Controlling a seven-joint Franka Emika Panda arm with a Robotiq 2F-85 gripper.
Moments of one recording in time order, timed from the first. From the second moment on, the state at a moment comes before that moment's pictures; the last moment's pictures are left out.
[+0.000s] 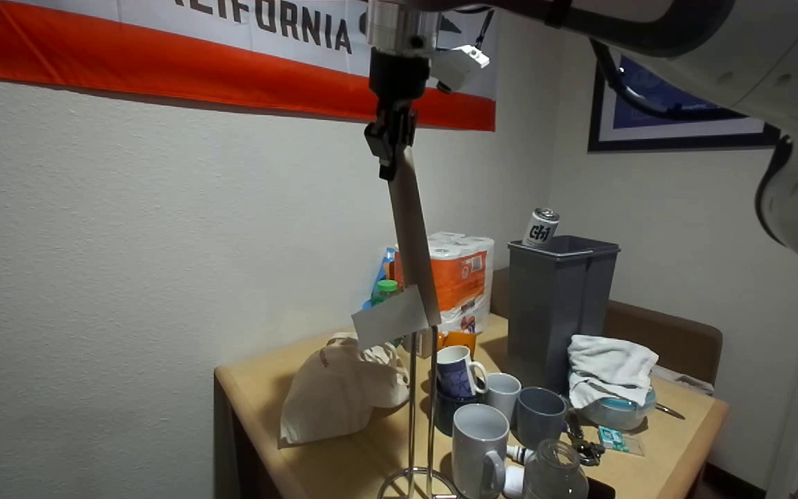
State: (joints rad) arm 0.46 0.77 -0.06 -0.37 -0.29 1.47 -0.21
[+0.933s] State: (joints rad) arm 0.49 0.77 -0.08 -0.37 -0.33 1.46 -0.19
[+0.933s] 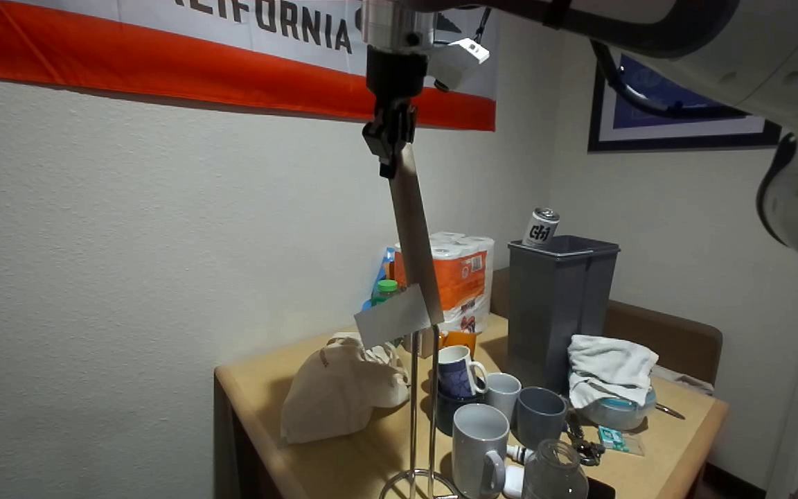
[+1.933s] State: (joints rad) arm 0.49 0.77 -0.07 -0.37 -0.33 1.38 -0.19
